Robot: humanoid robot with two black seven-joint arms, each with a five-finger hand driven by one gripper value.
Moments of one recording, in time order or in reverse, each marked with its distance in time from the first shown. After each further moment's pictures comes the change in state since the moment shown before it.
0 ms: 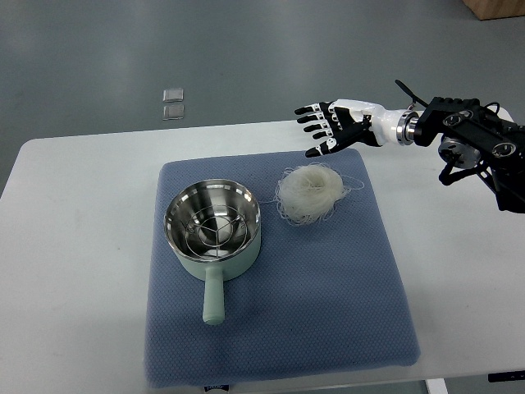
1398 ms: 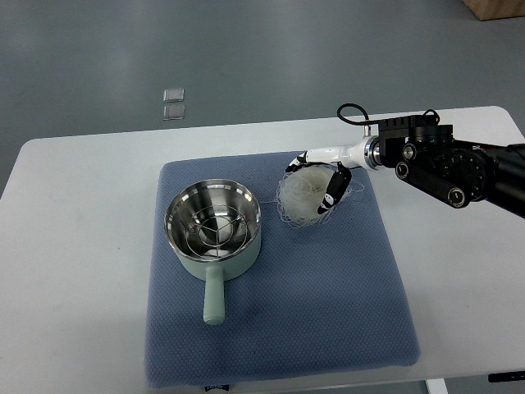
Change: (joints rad) left arm 0.000 0.000 0.000 0.000 0.000 0.000 0.000; right arm 0.041 0.051 -0.250 0.119 -0.646 -0.161 0.043
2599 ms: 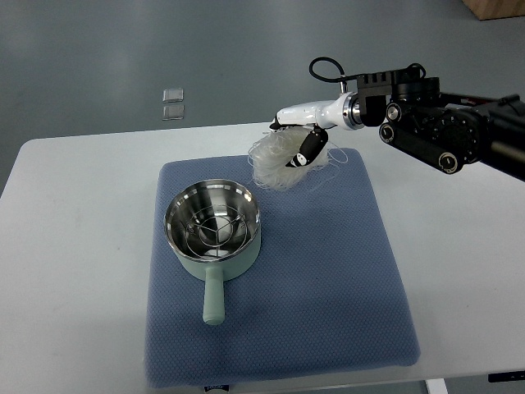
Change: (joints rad) left arm 0.000 0.000 0.000 0.000 0.000 0.000 0.000; right arm 0.207 0.006 -0.012 0.076 -0.034 -0.005 0.055
